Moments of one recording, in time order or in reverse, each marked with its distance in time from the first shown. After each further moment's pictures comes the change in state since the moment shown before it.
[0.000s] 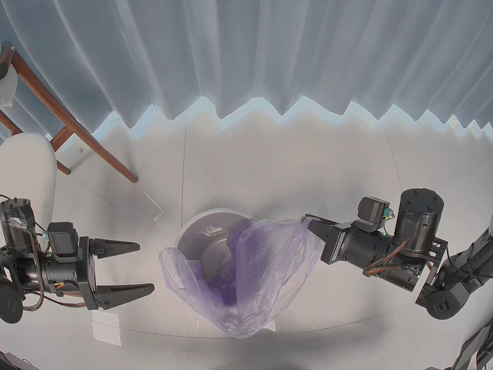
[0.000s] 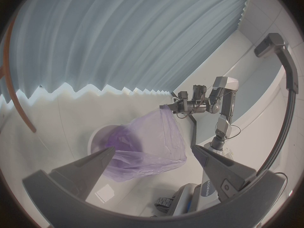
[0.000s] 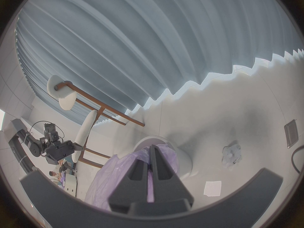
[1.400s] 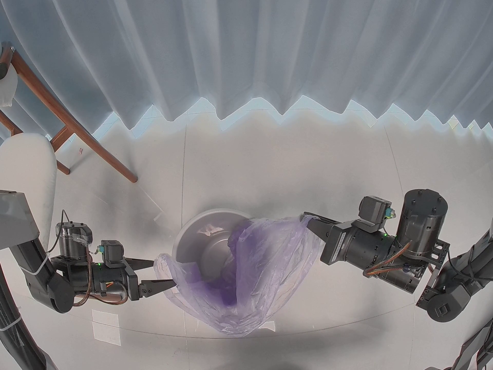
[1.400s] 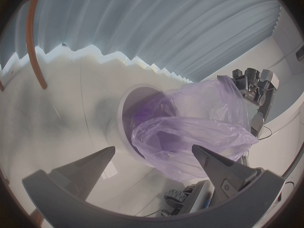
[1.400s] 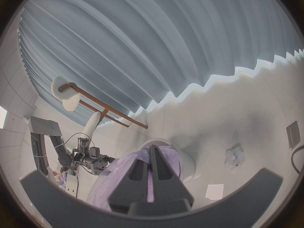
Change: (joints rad) left arm 0.033 0.605 -0.016 -0.375 0.172 -0.034; right arm 0.015 -0.006 0.013 -0.044 0.000 -0.004
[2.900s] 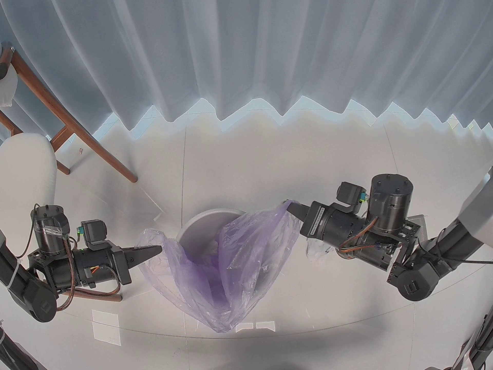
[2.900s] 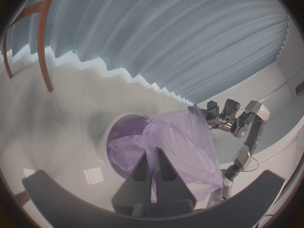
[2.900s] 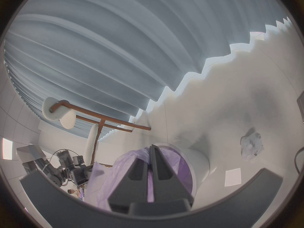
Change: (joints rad) left arm -0.079 -0.268 0.060 -0.060 0.089 -0.363; right arm -0.057 0.162 -0.207 0.051 0.085 0.205
